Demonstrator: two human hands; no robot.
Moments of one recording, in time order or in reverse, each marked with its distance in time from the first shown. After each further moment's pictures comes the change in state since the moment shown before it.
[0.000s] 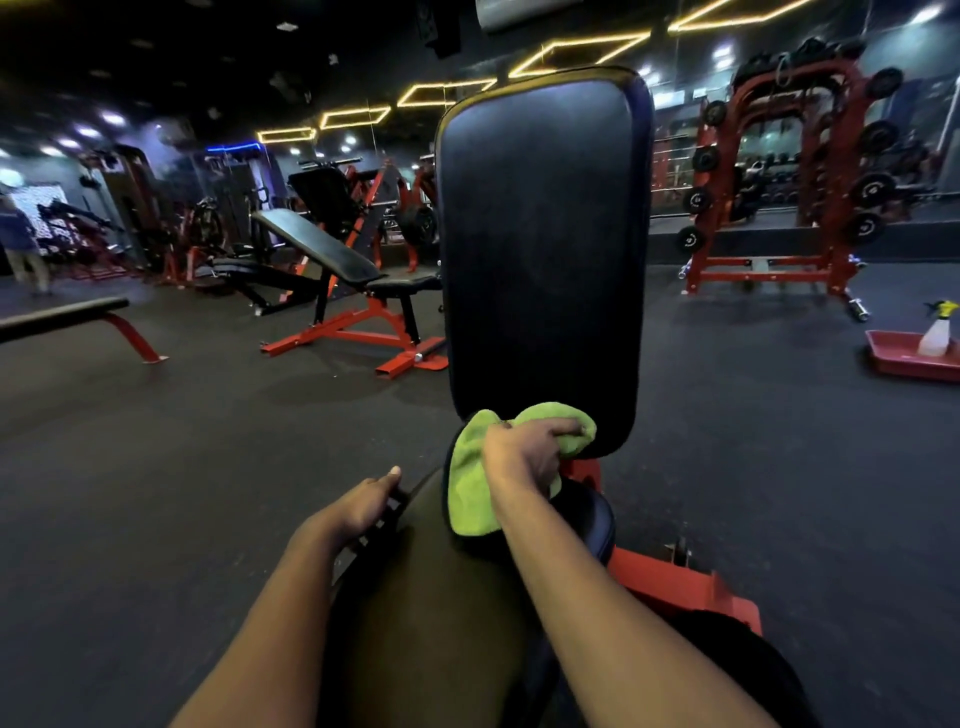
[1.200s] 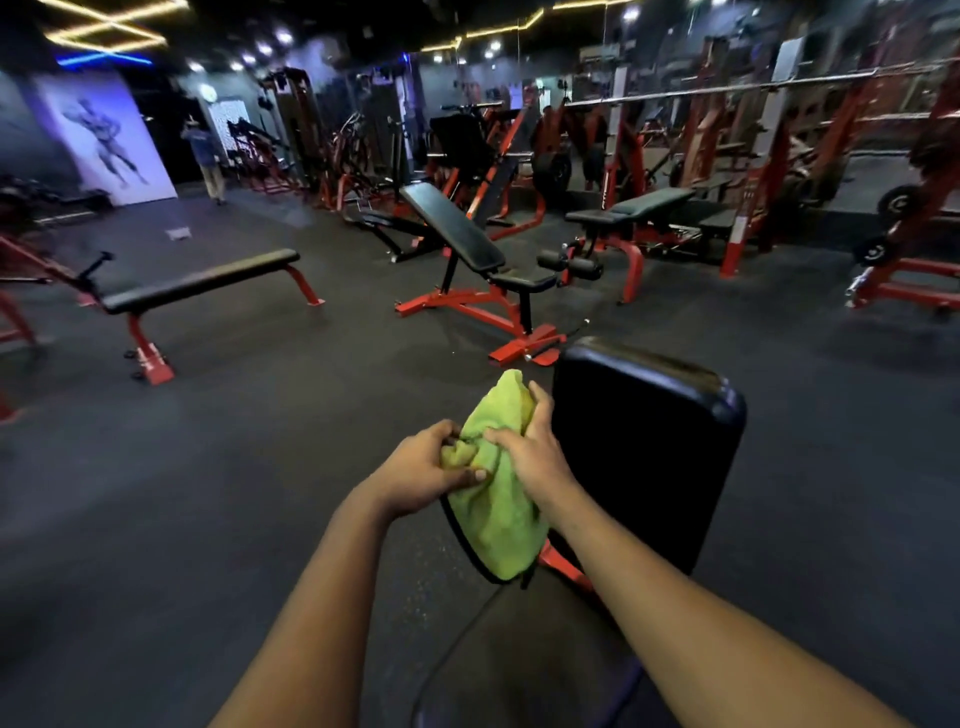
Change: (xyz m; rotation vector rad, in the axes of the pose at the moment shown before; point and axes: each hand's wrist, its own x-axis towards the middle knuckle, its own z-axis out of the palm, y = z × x) left_hand -0.208 0.275 -0.228 0.083 0.220 0.296; right_hand -0.045 -0.329 -0.070 0.136 -0.806 -0.337
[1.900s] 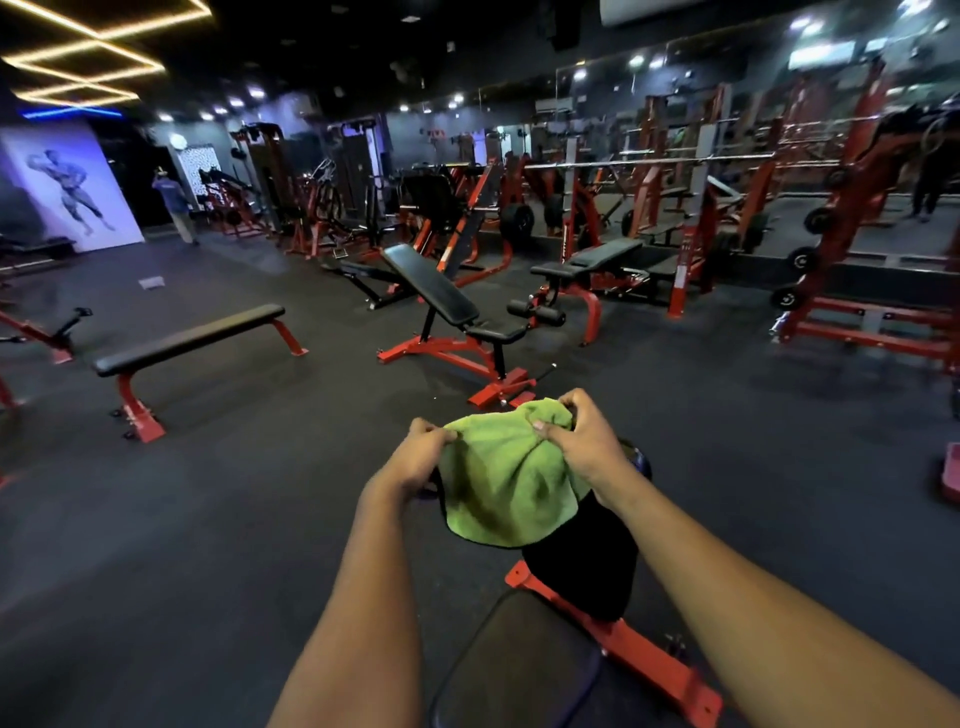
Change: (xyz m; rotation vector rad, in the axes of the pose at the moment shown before) left_hand -0.081 0.186 -0.119 -0.391 0.122 -0.376; right_hand -0.088 -0.212 -0.103 -0.156 0.149 -0.132
